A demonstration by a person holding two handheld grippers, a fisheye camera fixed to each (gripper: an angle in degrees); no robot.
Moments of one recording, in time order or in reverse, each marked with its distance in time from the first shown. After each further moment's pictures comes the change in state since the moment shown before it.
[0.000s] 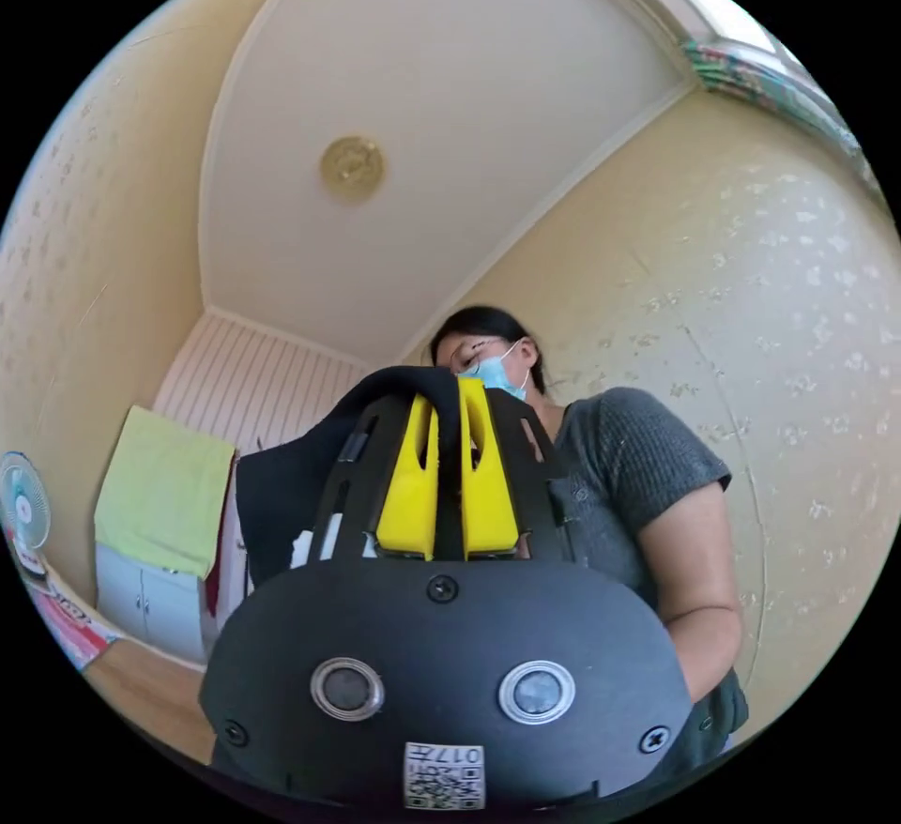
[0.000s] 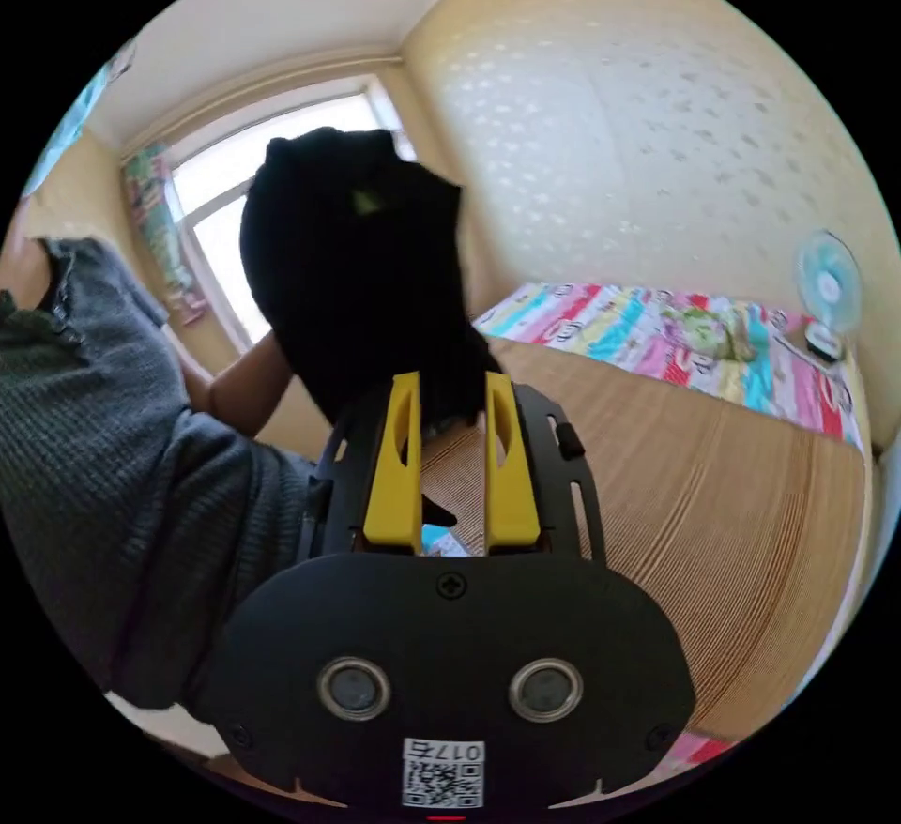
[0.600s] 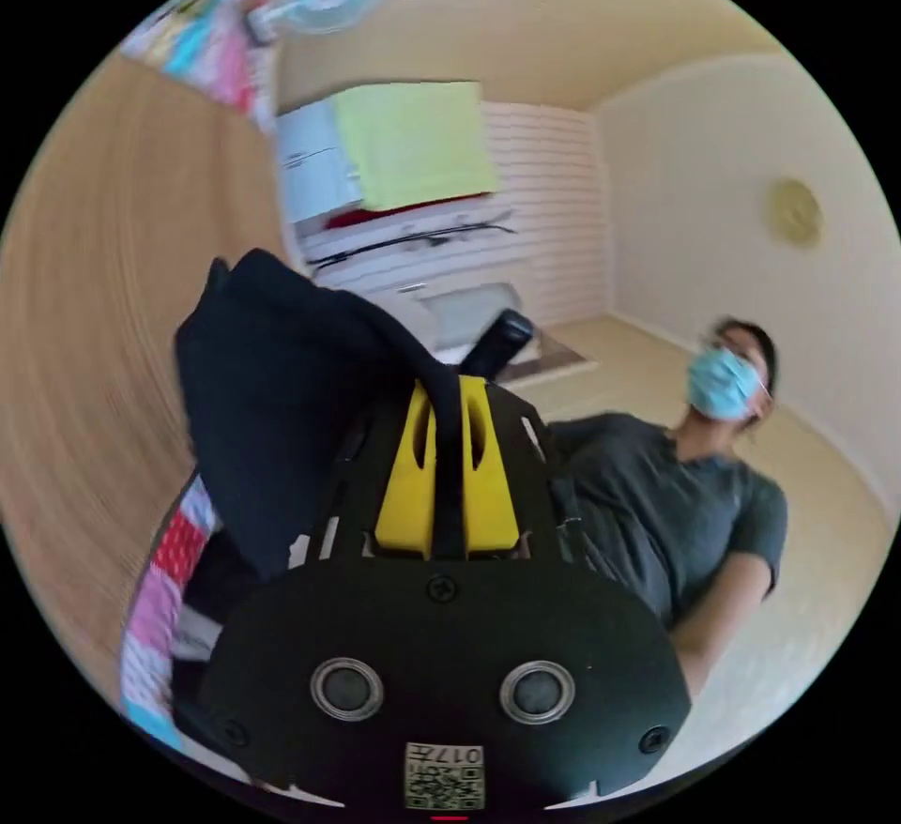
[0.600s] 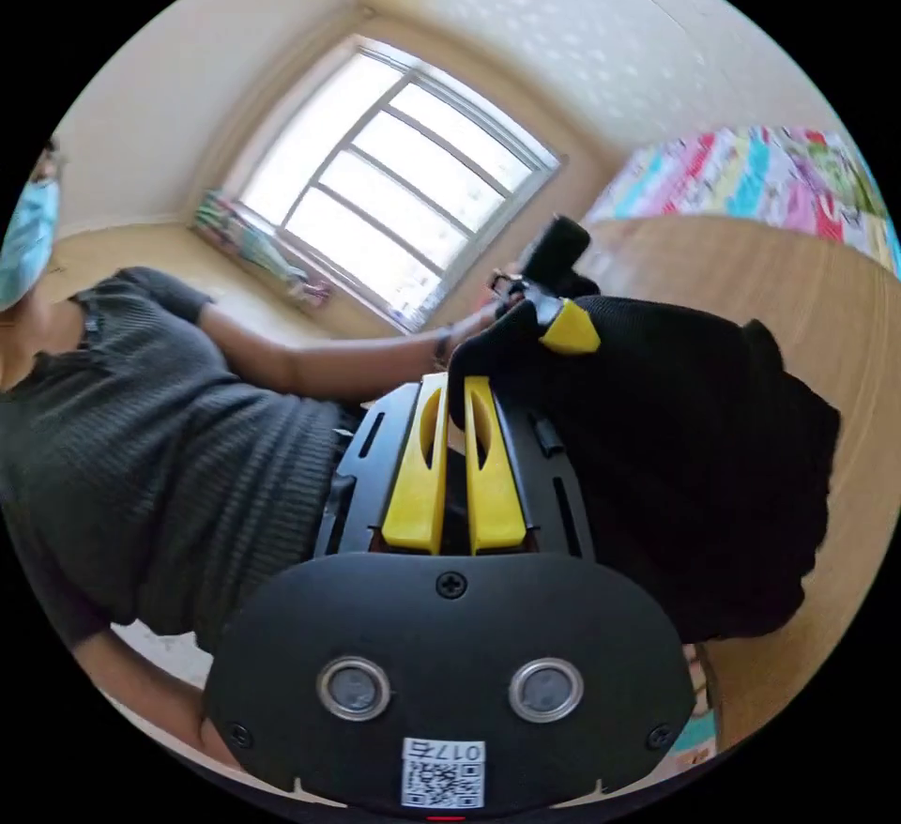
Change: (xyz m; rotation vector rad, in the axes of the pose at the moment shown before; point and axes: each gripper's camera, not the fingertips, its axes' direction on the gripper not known) left arm -0.258 0.299 -0.088 -0.336 -0.405 -1.175; right arm 0.046 -0.024 -0.005 -0.254 -0.599 0.171
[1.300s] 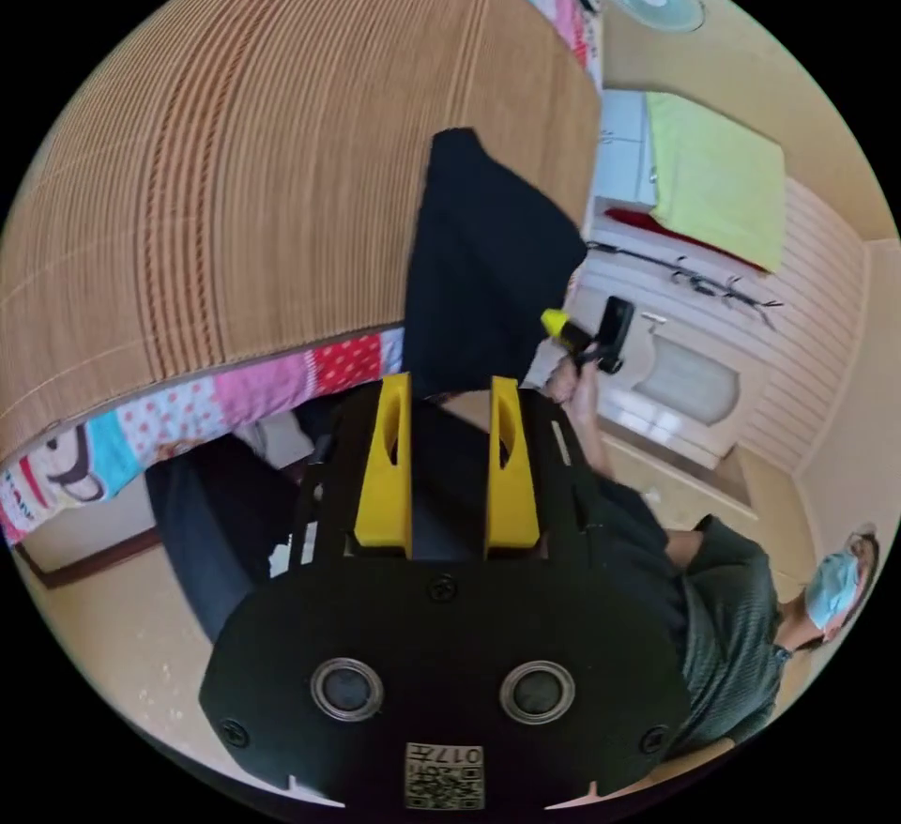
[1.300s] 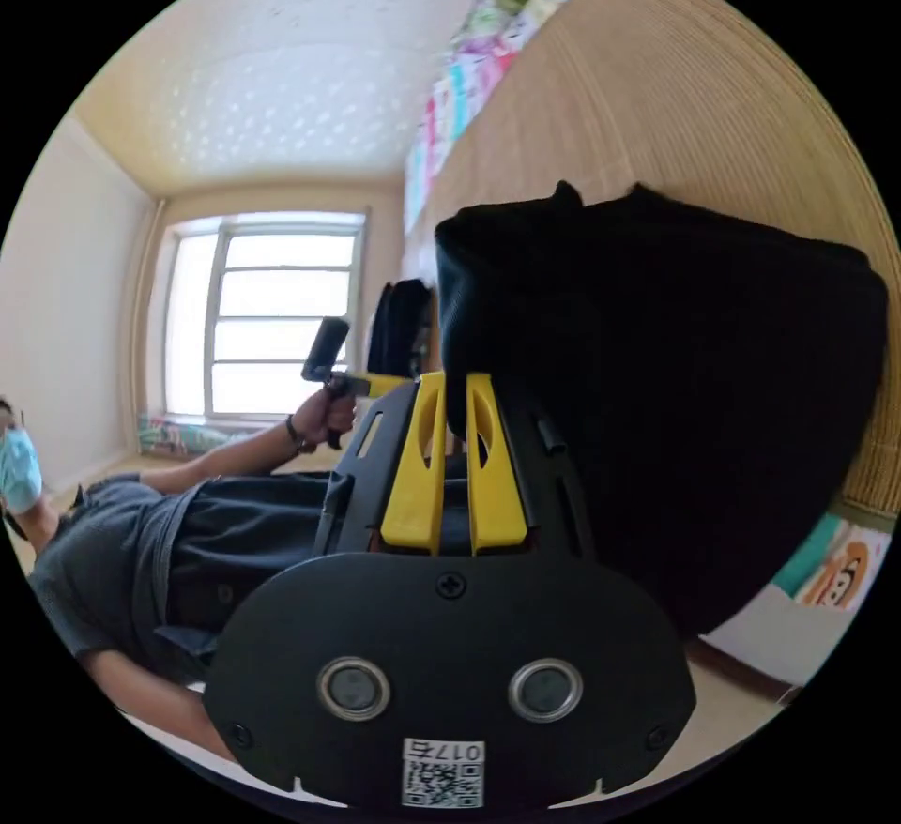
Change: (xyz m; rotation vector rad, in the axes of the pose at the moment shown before) left arm -0.123 -0.030 -0.019 -0.041 -0.620 -0.676; right arm 0.058 0.059 -0.125 0.189 0.078 0.674
